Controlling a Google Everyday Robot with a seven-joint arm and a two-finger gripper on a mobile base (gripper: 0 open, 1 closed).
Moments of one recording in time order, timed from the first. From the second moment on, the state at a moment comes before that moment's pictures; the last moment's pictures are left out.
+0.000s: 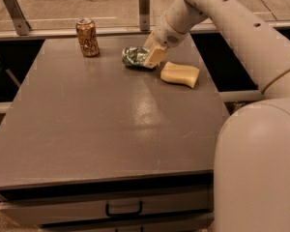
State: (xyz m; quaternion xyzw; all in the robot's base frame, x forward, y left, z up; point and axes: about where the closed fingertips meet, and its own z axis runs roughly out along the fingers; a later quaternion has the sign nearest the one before) arm 0.735 -0.025 0.863 -0.70 0.65 0.07 0.29
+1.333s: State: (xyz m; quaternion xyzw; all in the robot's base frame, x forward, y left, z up) arm 0.712 -0.091 0.938 -0.64 0.68 0.06 0.35
